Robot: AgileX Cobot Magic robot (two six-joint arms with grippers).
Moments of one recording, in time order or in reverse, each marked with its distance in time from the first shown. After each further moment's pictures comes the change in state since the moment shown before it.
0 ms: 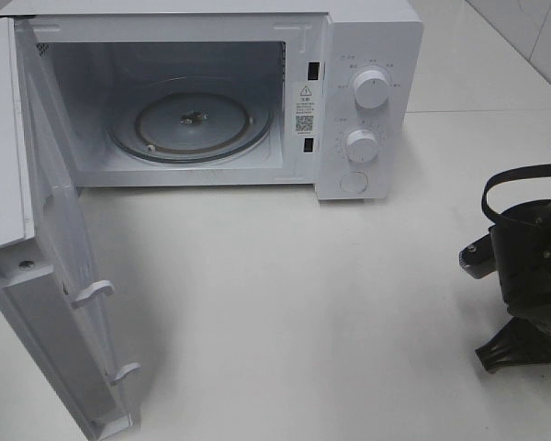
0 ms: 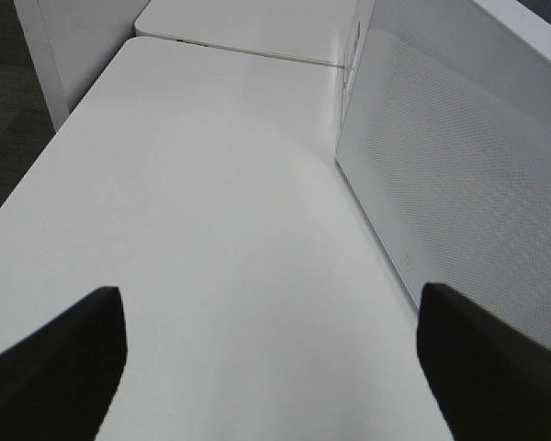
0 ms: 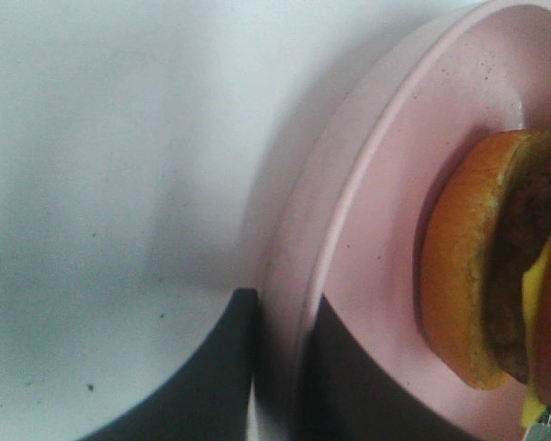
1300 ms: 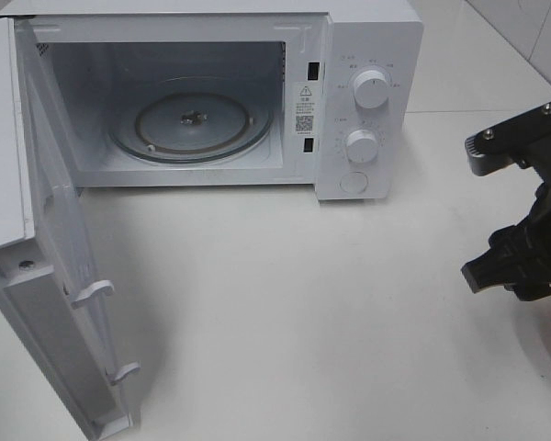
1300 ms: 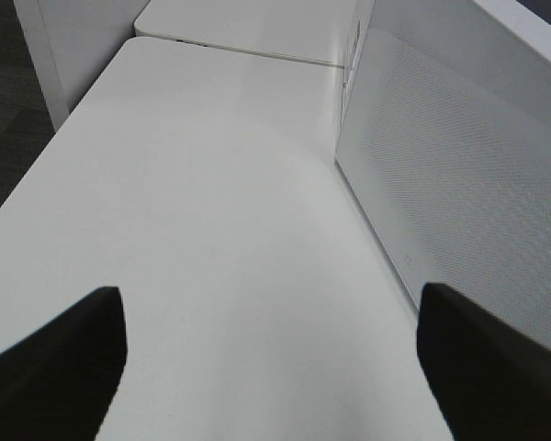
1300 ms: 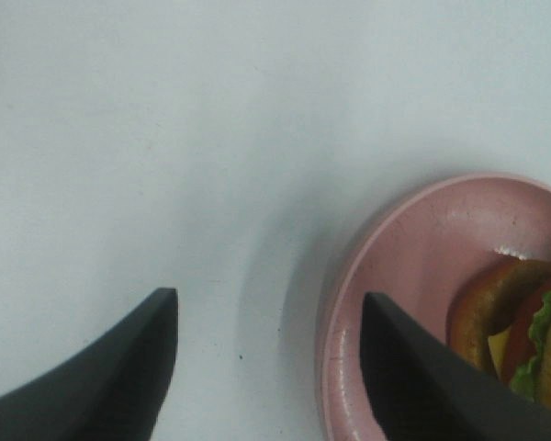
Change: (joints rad) left arm 0.000 0.000 0.000 0.000 0.000 0.000; right arm 0.004 -0.498 -0.100 0.394 -0.051 -0.555
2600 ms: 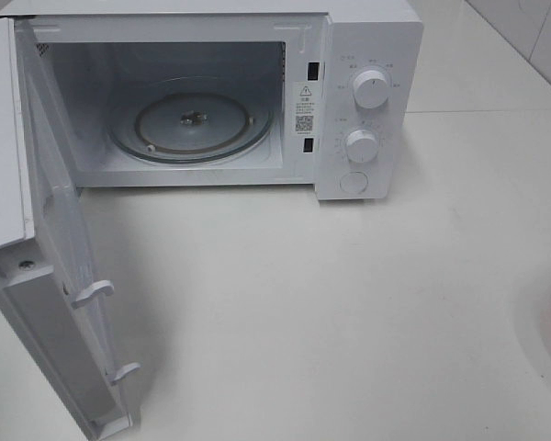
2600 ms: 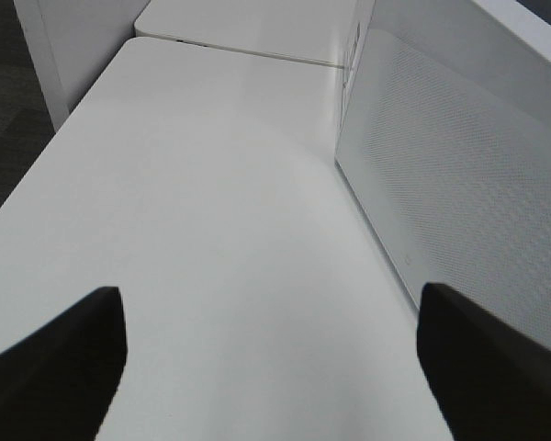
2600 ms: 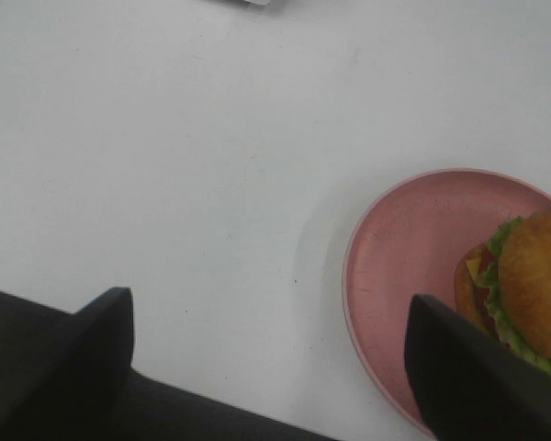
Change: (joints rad) left arm 0.000 0.000 0.000 0.000 0.000 0.000; right arm -0.054 -0.889 0.051 0.361 0.328 -0.406
